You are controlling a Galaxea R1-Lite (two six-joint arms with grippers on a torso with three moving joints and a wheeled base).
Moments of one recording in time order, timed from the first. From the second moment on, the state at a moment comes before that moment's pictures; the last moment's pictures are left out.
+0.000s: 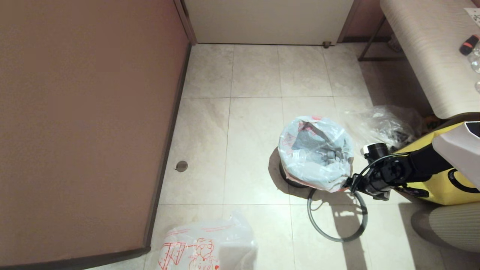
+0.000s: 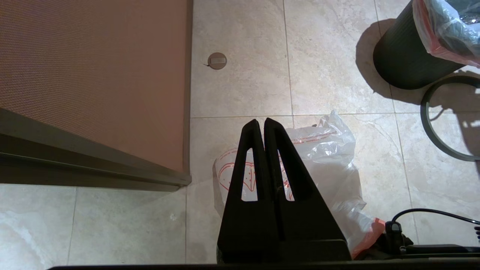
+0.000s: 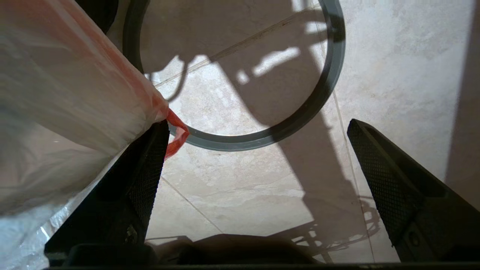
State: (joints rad) left arm 0.00 0.00 -0.03 0.08 -0.01 0.02; right arm 0.04 2.34 -1.38 0.01 -0.12 0.48
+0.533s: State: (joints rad) left arm 0.00 0.00 -0.03 0.08 -0.01 0.02; right arm 0.04 2.41 -1.38 -0.15 -0.07 0.44
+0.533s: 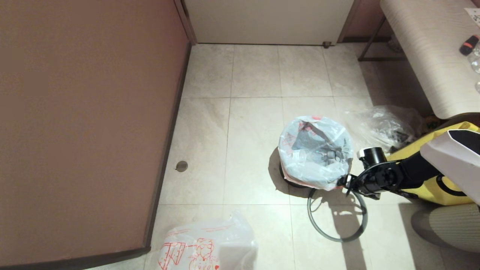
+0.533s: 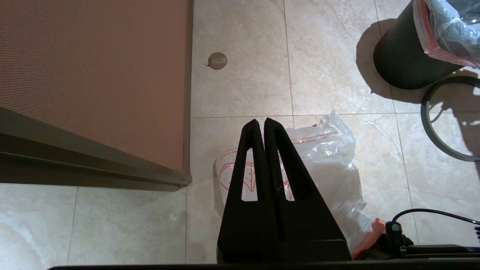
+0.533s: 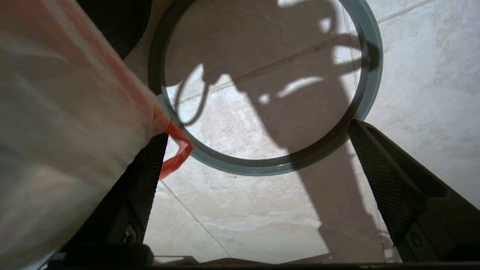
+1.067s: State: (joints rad) left arm 0.00 0.00 -0.03 0.08 -0.01 0.02; right arm 0.03 2.44 -1.38 -0.21 -0.22 0.38
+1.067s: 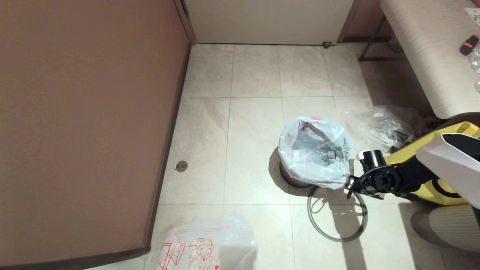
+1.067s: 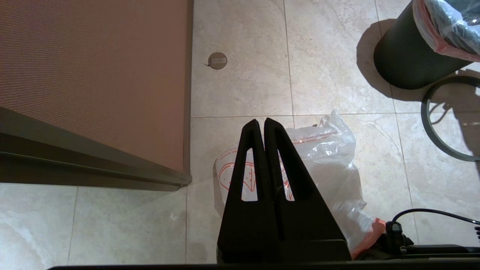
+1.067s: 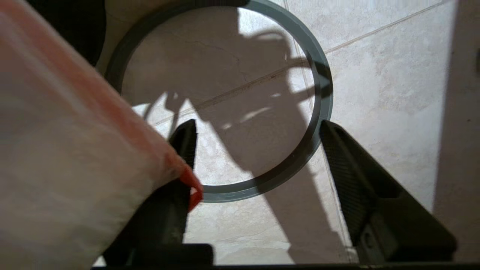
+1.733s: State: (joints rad) left arm 0.00 0.00 -0.03 0.08 -0.01 0.02; right arm 0.09 2.21 -1.28 -0.11 -0.16 0.52
